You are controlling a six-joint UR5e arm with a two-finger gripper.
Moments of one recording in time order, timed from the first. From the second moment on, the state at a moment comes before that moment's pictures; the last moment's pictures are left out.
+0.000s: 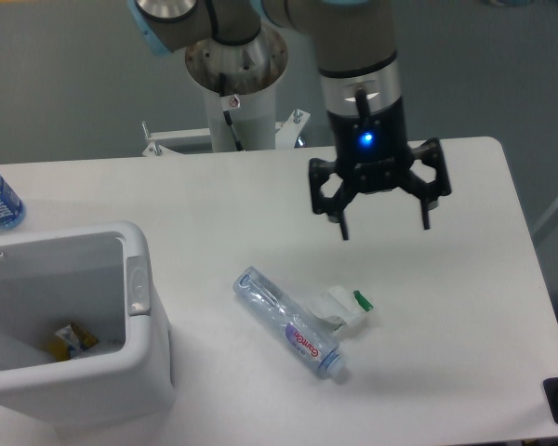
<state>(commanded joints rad) 2.52 -1.75 -1.43 -1.04 1.59 0.61</state>
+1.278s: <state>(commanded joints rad) 2.50 -1.93 -1.76 -0.84 1.58 0.85</state>
